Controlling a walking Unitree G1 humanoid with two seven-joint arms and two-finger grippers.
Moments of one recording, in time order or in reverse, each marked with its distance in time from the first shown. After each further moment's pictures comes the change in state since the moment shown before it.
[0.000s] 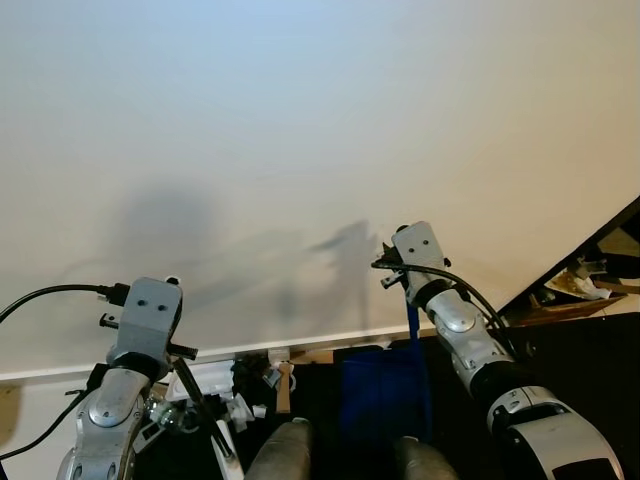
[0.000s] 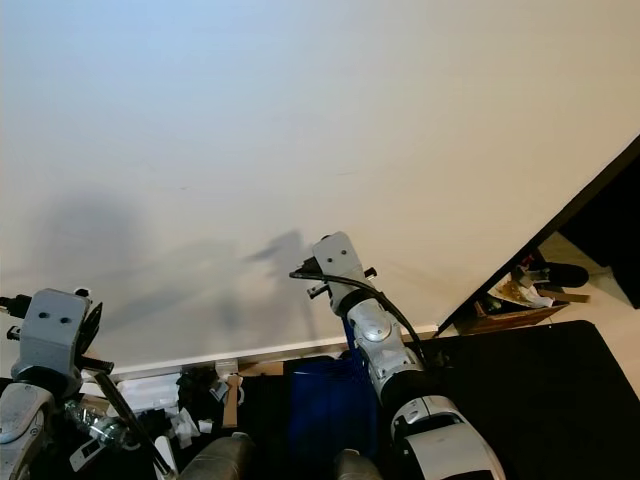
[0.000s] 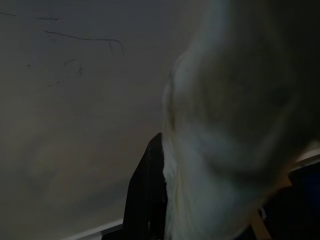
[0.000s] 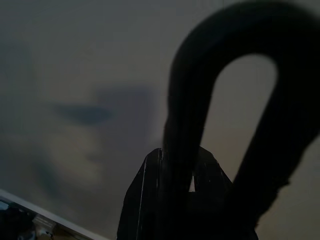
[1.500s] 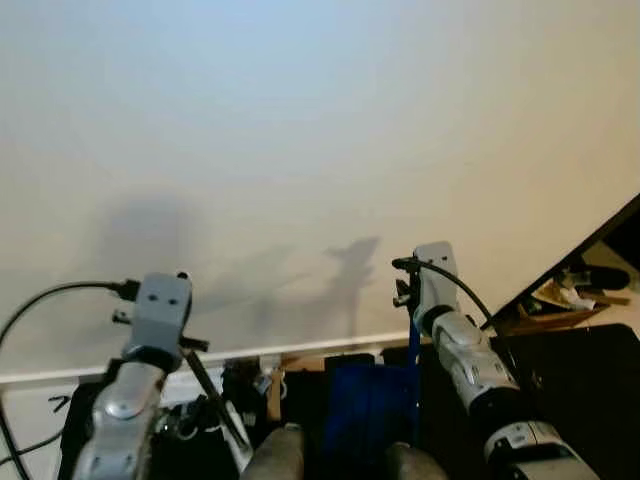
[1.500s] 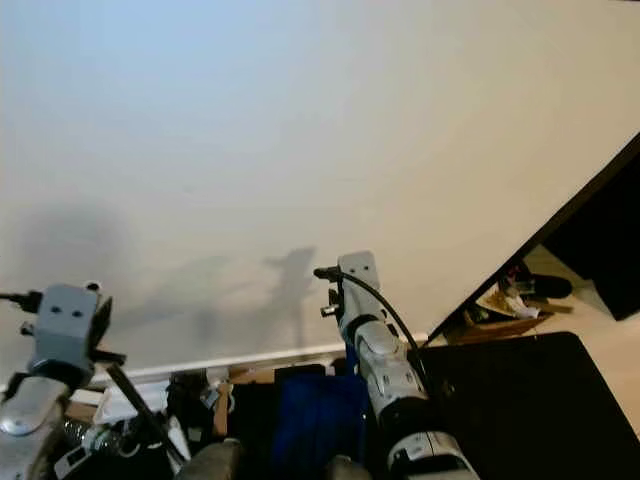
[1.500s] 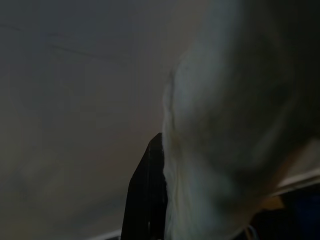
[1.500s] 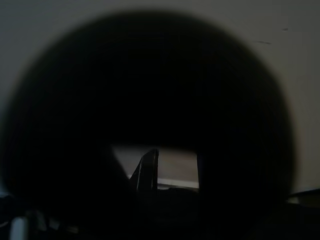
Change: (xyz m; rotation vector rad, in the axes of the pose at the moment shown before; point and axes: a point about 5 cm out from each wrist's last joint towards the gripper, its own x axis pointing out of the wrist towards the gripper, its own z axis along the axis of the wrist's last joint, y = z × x) left arm 0.006 0.007 0.008 -0.012 -0.033 0.040; right arm -0.026 0.015 -0.041 0.307 0.346 -0.057
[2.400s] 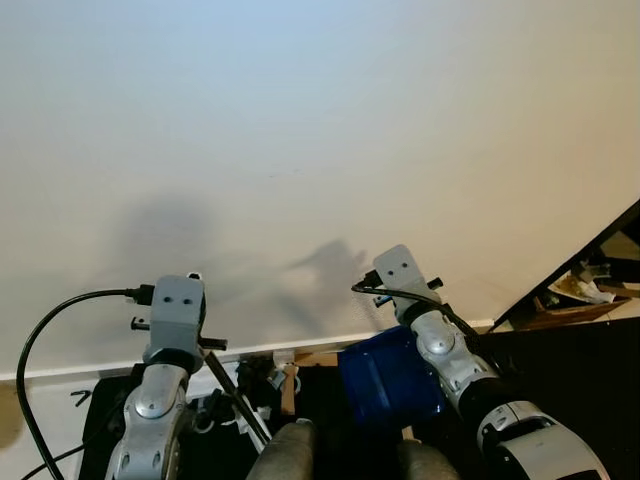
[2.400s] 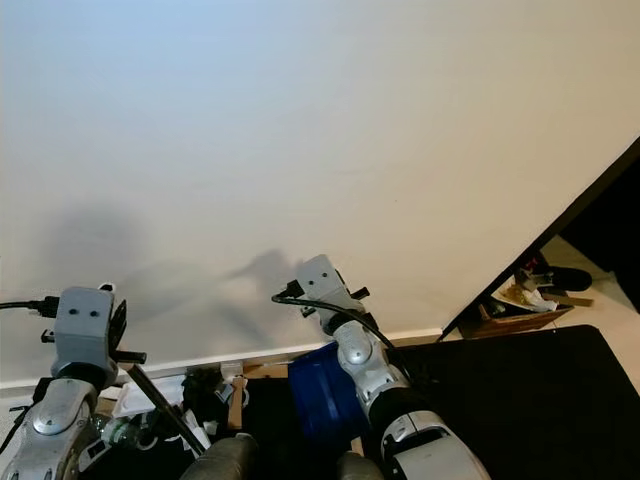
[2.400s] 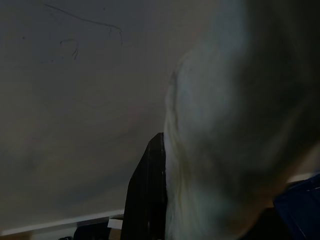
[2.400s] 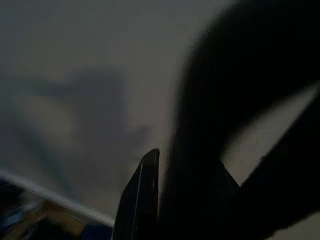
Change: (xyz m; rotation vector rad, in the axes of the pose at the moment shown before) left arm 0.004 -0.042 -0.008 -0.139 0.044 0.043; right arm 0.011 0.024 0.013 -0.377 -0.160 0.034
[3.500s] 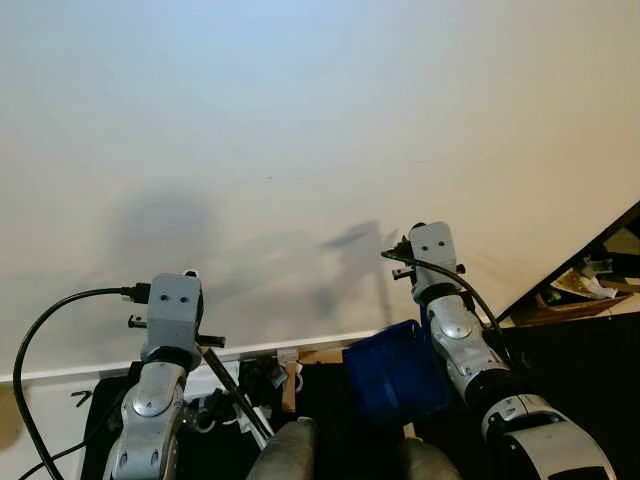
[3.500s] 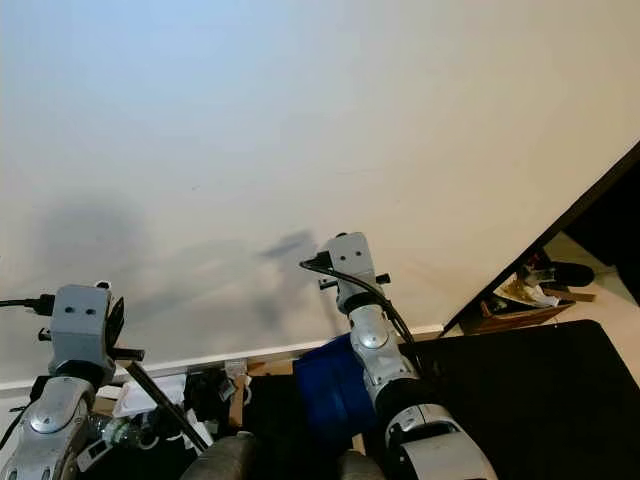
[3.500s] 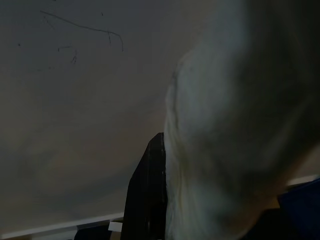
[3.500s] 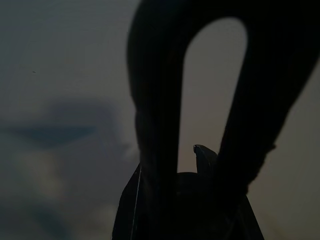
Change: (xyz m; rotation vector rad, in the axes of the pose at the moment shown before) left arm 0.002 0.005 0.003 0.001 -0.011 0.002; right arm 0.001 -0.035 0.022 0.144 -0.172 -0.288
